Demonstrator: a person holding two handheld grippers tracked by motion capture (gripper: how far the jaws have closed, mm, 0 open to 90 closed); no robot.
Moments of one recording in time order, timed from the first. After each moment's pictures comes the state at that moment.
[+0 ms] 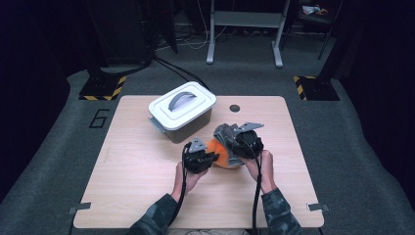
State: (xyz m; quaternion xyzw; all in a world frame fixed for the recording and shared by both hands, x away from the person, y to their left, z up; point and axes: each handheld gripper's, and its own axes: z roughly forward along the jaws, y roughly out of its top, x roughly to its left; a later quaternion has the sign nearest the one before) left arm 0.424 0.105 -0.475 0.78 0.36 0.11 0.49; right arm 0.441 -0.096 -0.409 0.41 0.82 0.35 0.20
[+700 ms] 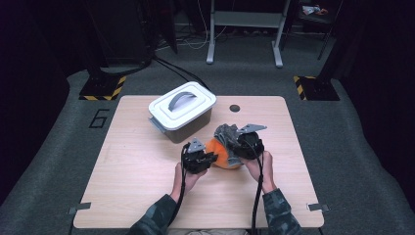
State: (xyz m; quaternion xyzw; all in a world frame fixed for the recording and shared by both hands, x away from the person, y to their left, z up) left arm 0.426 0.108 -0.481 0.78 0.37 0.11 0.49; right arm 0.446 -0.107 -0.424 0.41 0.81 0.38 0.19
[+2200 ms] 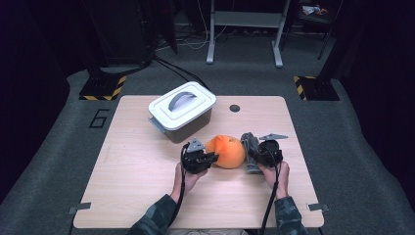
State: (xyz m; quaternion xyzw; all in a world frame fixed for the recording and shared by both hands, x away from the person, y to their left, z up) left arm 0.425 0.108 -0.479 0.78 0.37 0.09 0.50; right arm 0.446 -0.173 -0.467 0.52 0.76 0.35 0.18
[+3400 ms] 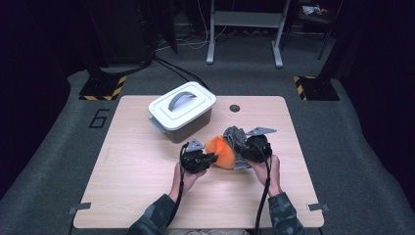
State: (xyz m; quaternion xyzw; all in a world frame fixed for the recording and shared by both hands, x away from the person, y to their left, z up) left arm 0.427 0.112 -0.481 0.78 0.37 0.08 0.50; right arm 0.440 -0.130 -0.430 0.44 0.79 0.38 0.18
